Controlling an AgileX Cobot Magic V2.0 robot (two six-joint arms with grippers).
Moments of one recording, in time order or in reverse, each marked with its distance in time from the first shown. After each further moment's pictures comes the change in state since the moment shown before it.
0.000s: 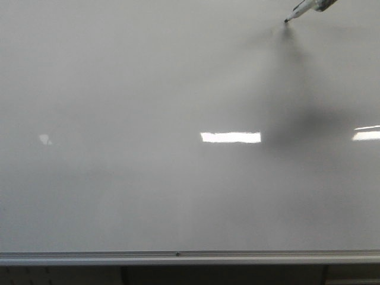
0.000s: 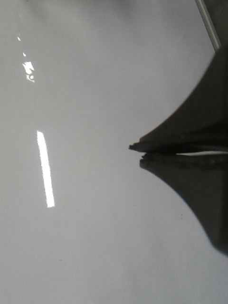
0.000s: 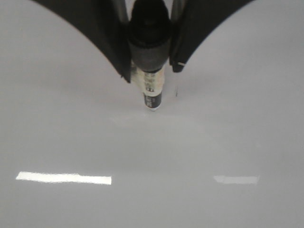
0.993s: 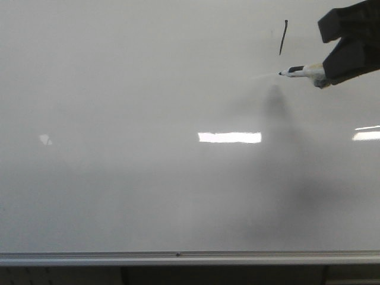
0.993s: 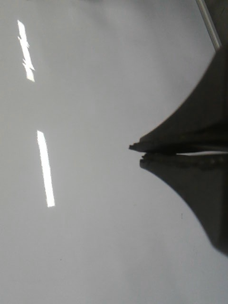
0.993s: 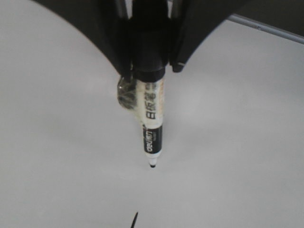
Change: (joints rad) left arm 0.000 0.000 0.000 0.000 0.000 0.000; right arm 0.076 -0.095 0.238 -0.019 0.141 0.000
